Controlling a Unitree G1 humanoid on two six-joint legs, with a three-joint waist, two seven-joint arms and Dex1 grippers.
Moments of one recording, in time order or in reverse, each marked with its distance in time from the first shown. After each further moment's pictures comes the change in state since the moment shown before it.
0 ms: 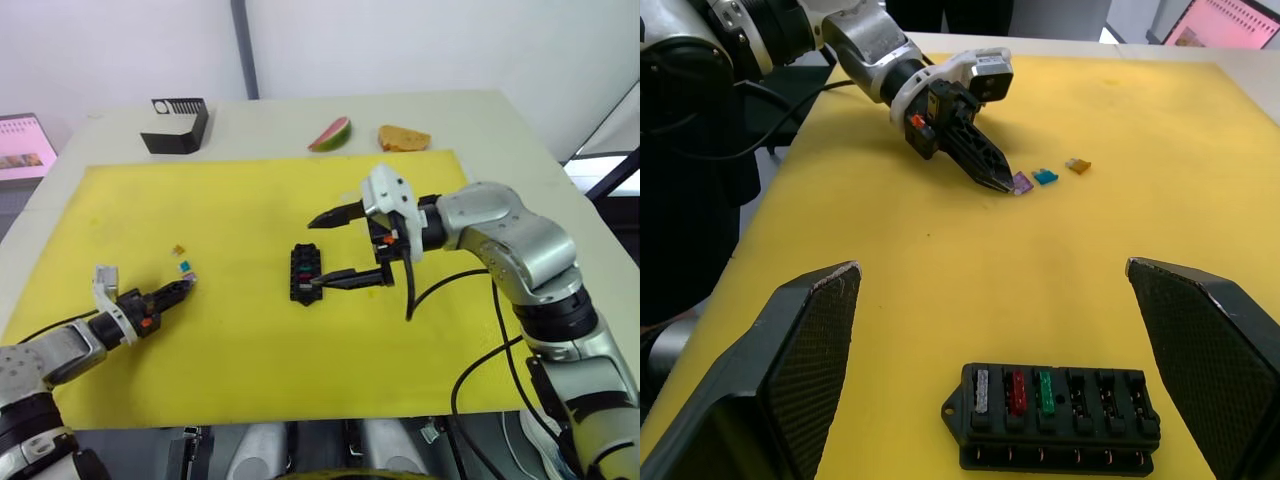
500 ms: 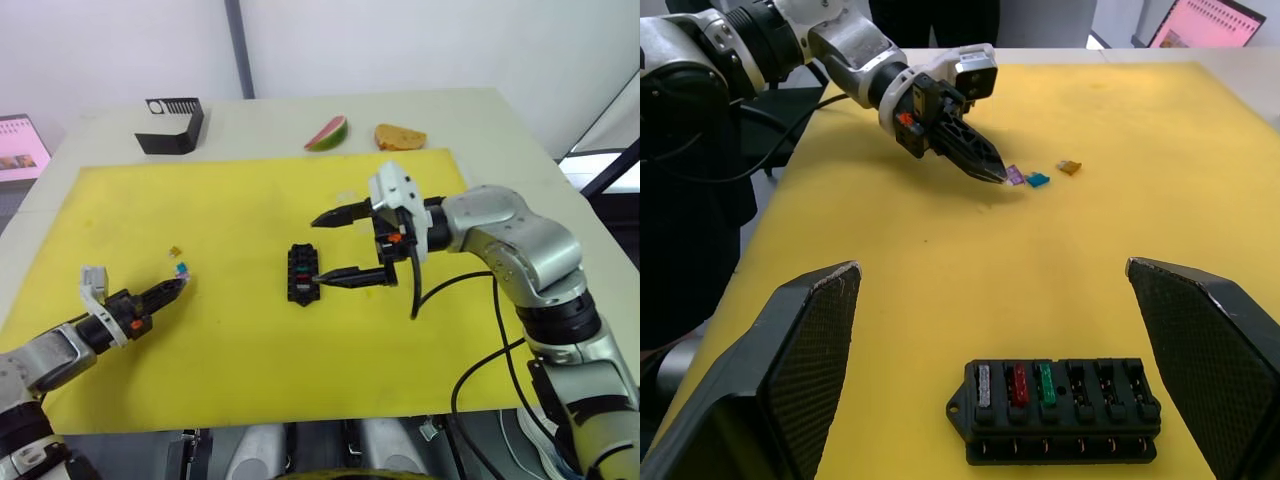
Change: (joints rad) left arm 0.035 0.016 0.050 -0.030 -0.107 0.021 0.017; right arm 0.018 0.006 -0.030 -0.002 0.052 0.040 -0.024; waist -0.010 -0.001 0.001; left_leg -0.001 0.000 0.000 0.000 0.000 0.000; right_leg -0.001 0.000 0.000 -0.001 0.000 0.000
